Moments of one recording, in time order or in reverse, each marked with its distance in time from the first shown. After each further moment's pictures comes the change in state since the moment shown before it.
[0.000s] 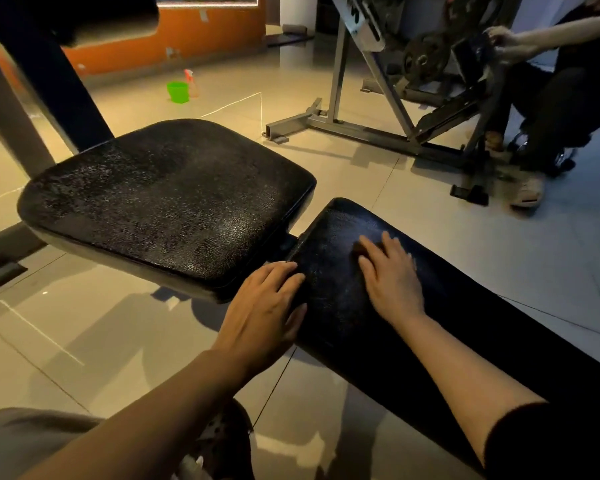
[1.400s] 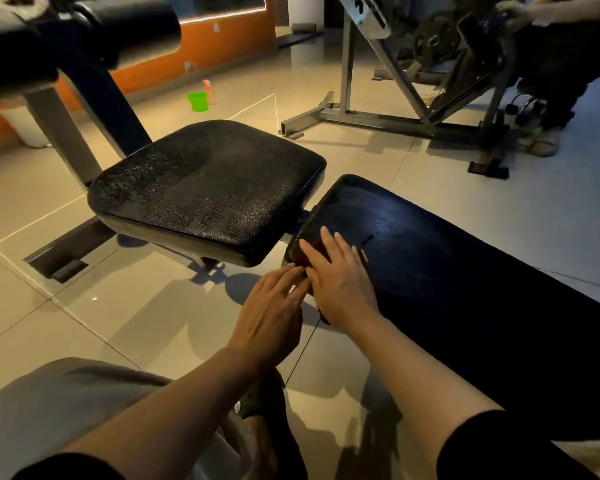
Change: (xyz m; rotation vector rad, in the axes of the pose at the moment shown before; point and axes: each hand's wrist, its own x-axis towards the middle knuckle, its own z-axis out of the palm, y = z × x) left_hand -0.070 0.020 -0.012 0.129 -0.061 0.022; right_hand -0.090 -0.076 0.021 0.054 0.018 -0.328
